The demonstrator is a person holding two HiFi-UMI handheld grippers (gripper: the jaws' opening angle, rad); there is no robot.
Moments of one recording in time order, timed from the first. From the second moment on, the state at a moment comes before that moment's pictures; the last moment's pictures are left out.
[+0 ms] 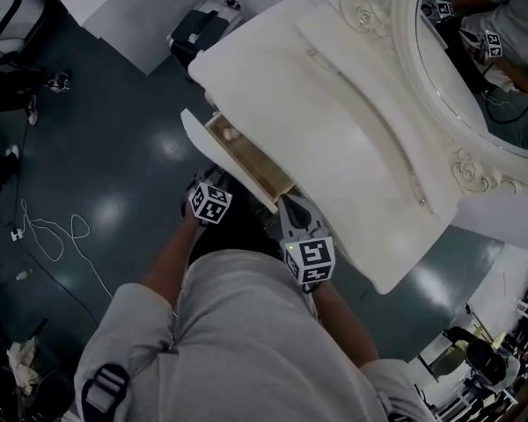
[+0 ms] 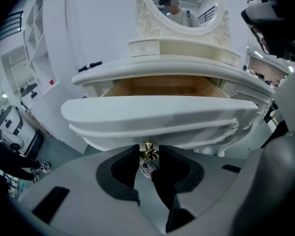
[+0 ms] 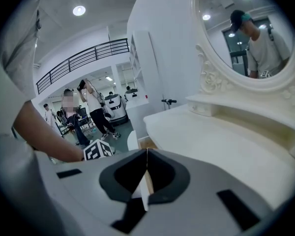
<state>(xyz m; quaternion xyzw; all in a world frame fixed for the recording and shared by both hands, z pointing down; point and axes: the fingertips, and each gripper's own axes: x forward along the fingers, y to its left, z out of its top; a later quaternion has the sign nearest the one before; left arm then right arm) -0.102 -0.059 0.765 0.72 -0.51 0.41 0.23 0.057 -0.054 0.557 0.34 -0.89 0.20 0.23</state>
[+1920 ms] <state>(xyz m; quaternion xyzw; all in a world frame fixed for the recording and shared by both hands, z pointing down) -0.084 -0.087 0.766 0.72 -0.48 0.44 0.25 0.084 -0.092 0.544 0.40 -0.87 0.22 0.19</state>
